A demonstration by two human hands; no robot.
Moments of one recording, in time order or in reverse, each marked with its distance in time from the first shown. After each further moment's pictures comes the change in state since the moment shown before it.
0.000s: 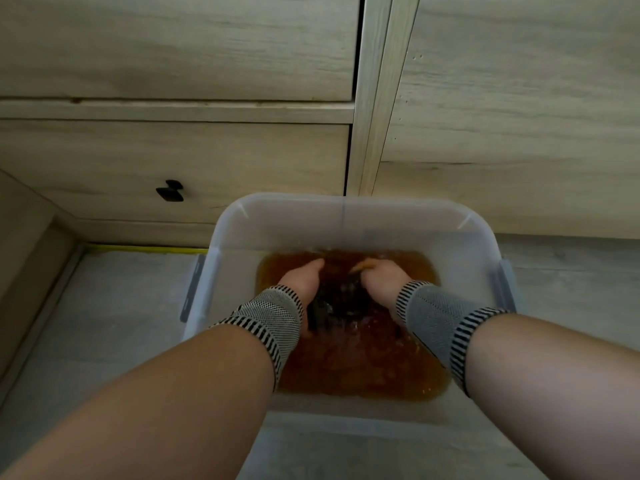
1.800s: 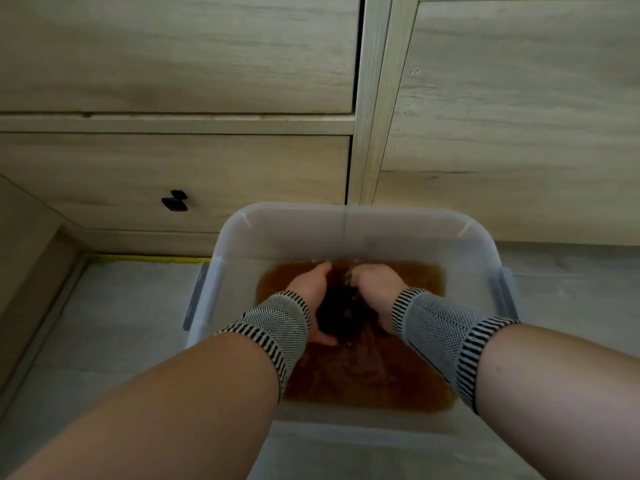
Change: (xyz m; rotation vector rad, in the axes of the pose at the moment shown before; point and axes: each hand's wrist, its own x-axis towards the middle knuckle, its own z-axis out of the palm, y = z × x) left_hand -0.013 0.000 0.006 -0.145 -0.104 -0.054; right_hand -0.016 -0.017 0.008 0.240 0.000 0.026
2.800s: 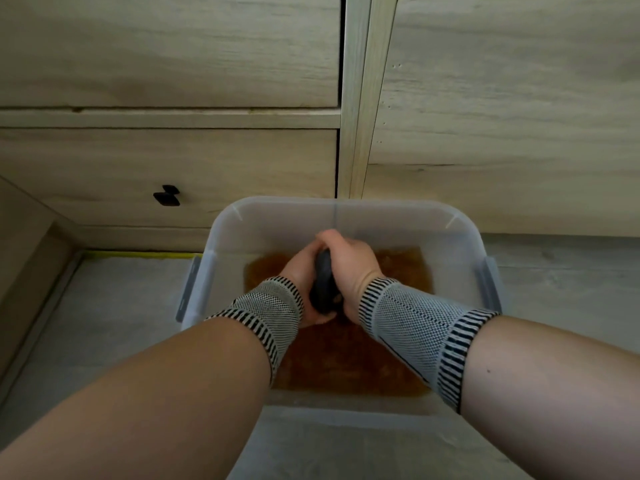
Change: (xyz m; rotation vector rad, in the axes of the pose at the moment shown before) left_hand -0.015 0.003 0.007 -0.106 -0.182 0.014; right_hand -0.032 -0.020 0.021 0.355 0.080 -0.152
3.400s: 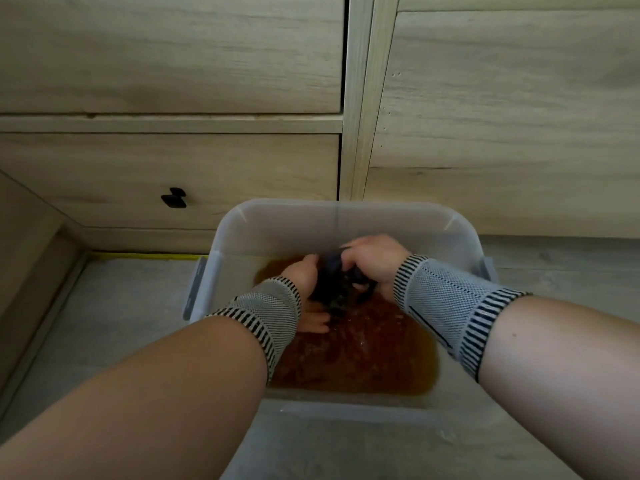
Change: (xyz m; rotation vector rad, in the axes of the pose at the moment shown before) left_hand -0.008 0.000 -0.009 0.335 0.235 0.028; right_hand 0.028 -0.010 -0.043 -0.313 -0.139 0.026
